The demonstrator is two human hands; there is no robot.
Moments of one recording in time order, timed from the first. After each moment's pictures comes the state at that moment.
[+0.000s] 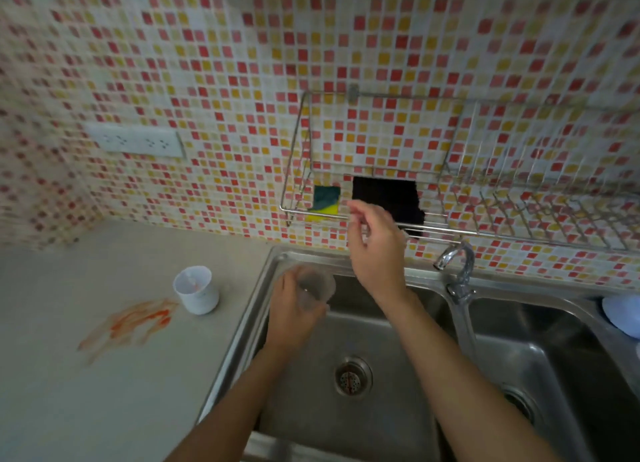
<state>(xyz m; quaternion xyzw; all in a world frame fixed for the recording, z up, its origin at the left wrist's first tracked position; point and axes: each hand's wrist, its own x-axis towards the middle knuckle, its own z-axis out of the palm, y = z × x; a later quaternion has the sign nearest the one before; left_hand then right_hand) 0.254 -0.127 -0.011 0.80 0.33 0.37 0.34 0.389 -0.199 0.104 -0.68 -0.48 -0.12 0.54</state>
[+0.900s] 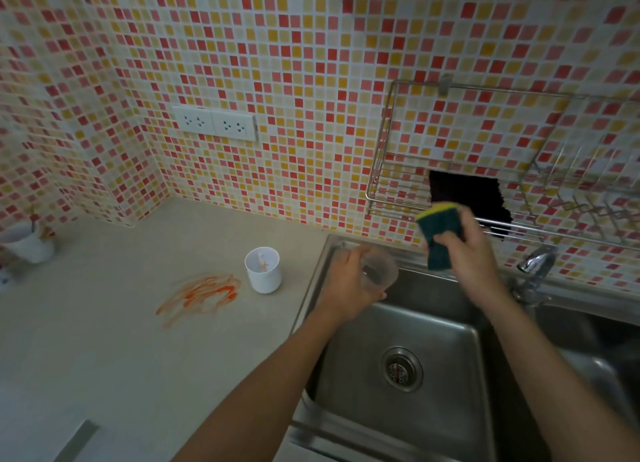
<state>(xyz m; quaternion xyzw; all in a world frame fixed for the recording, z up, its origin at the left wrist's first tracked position) 0.228 -0.080 0.002 0.83 0.34 0.24 0.36 0.368 -0.203 0.109 -0.69 -0.40 0.15 0.58</state>
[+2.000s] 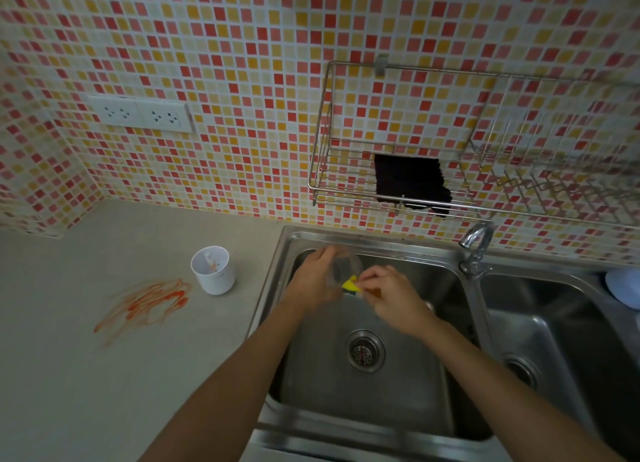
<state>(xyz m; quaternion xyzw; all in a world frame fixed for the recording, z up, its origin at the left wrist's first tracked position) 0.251 -0.083 -0.011 0.91 0.23 0.18 0.30 0.376 -0.230 0.015 -0.76 -0.61 0.06 0.22</state>
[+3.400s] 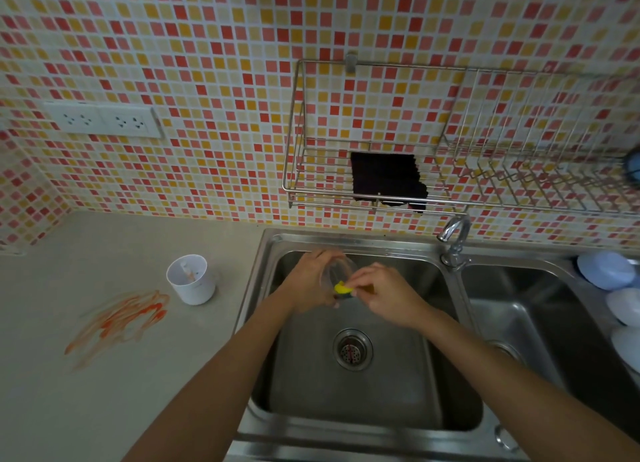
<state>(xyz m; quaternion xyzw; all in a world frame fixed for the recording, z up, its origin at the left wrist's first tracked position) 0.269 -0.085 -0.002 0.93 0.17 0.10 0.31 0.395 -0.238 0.020 -0.75 -0.62 0.09 0.22</state>
